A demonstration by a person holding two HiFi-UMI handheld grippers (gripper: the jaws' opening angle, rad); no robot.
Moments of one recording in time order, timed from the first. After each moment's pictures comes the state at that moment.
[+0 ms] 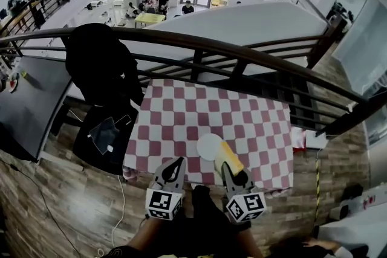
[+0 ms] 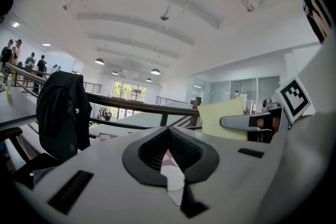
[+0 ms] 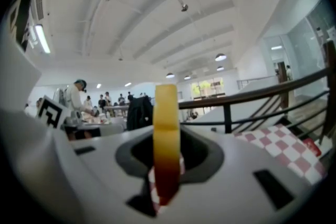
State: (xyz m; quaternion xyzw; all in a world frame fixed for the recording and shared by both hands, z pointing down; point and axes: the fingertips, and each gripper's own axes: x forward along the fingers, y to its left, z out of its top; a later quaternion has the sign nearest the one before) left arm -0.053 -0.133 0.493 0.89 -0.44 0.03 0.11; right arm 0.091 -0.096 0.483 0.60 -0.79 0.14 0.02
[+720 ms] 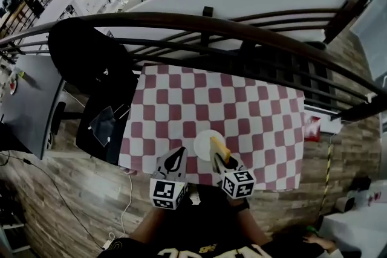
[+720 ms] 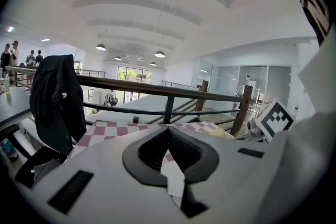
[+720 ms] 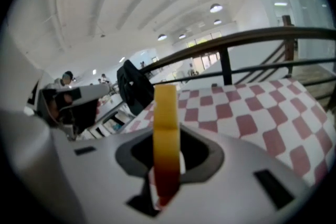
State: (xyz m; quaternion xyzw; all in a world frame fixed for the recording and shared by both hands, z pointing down) left arm 0.002 -0.211 0.558 0.87 -0.45 0.12 0.16; right arm 0.127 -0.172 0.653 0.53 -0.76 0.35 0.15
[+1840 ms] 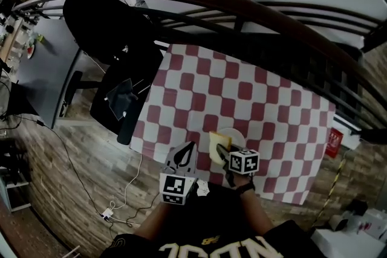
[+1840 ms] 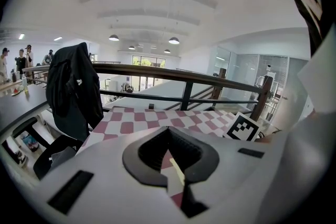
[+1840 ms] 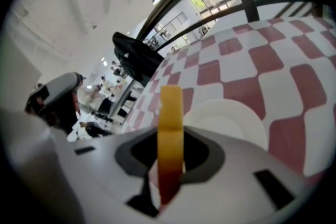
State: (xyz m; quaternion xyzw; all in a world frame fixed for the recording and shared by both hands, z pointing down) left arm -0.024 -0.239 0.603 0.82 -0.51 0.18 0.20; right arm 0.072 -0.212 0.773 0.35 -0.75 0.52 0.21
